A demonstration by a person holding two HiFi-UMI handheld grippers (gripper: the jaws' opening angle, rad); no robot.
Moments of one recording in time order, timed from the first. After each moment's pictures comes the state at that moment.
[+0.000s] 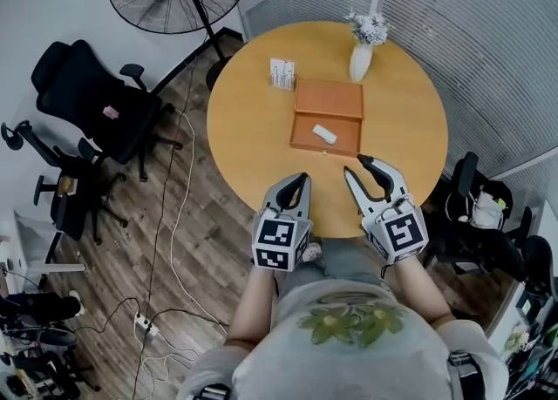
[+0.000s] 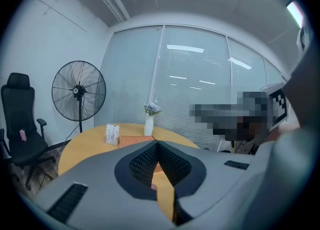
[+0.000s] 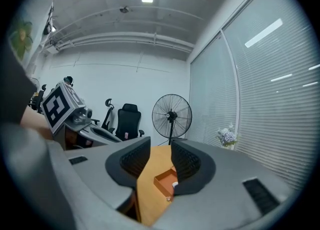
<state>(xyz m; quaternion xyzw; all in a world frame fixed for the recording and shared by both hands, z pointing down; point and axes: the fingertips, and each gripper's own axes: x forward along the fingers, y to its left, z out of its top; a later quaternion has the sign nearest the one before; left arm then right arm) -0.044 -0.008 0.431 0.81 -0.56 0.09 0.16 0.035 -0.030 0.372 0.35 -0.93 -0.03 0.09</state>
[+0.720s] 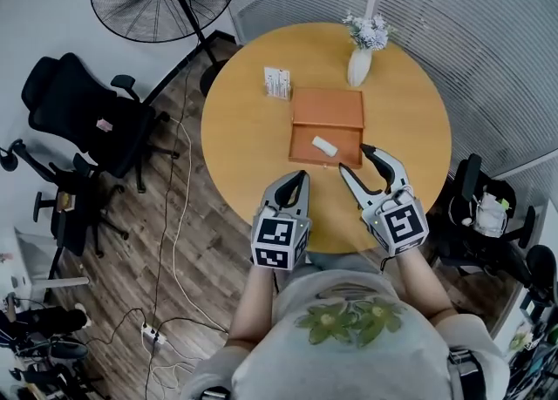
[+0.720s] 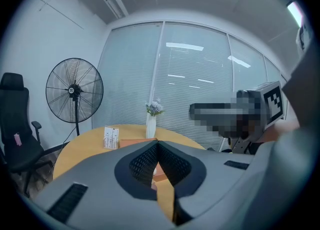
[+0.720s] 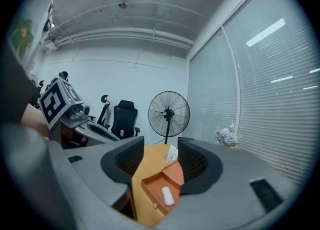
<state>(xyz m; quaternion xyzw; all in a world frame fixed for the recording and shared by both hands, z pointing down) -0.058 -0.069 0.441 0.81 -0.55 0.10 0.15 0.022 -0.098 0.383 0.35 -0.93 -0.04 0.10</state>
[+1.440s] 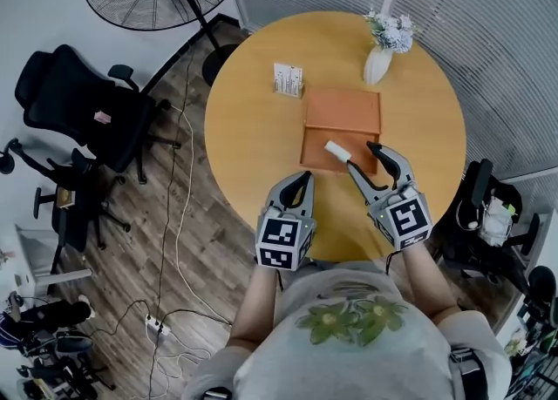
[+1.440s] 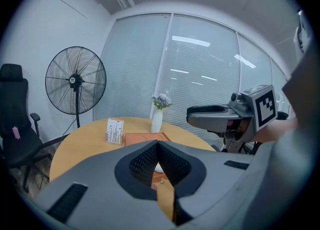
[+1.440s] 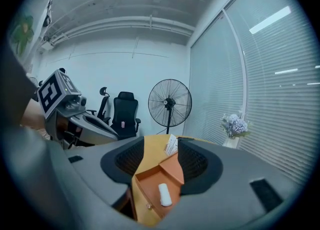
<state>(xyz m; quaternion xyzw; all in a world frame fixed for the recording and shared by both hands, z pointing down) -0.089 -0.116 0.475 0.81 -0.55 0.11 0.19 -0.005 -0.162 0.431 0.34 -0.93 -0.01 0.15</state>
